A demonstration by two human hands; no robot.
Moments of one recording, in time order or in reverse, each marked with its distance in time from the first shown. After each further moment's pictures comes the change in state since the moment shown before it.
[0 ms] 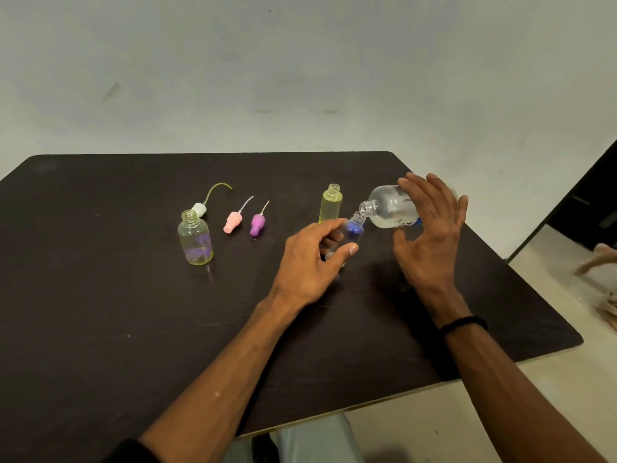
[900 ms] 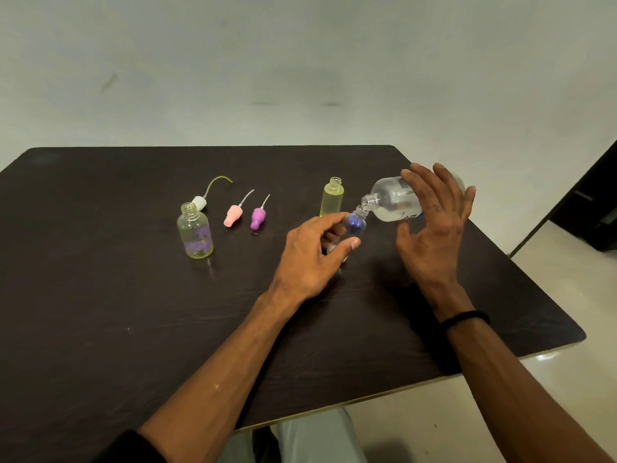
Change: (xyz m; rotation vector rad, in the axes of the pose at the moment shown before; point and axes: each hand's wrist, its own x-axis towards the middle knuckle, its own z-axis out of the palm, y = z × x) left_hand 0.001 0.000 0.000 -0.005 -0.023 -0.017; right_hand 0.003 0.001 0.000 -0.021 0.027 -0.040
